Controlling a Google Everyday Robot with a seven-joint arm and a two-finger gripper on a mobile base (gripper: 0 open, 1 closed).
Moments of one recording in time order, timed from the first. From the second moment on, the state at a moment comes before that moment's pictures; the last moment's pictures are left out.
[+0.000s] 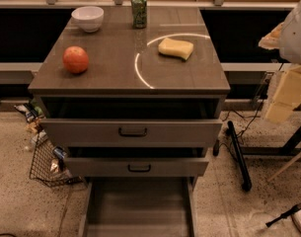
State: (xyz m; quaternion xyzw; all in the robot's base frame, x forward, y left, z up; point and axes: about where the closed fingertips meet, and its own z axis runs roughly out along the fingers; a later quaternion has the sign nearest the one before) arm 0.438 -0.216 0.977 -0.60 0.78 -0.04 0.16
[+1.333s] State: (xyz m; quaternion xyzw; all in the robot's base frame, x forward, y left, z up) arm 0.515 -0.042 1.004 -0.54 0.71 0.16 0.41
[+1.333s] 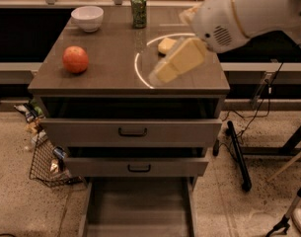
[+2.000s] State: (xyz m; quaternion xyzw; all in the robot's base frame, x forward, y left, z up) arm 0.562 0.084 0.997 -0.56 0.65 0.24 0.46
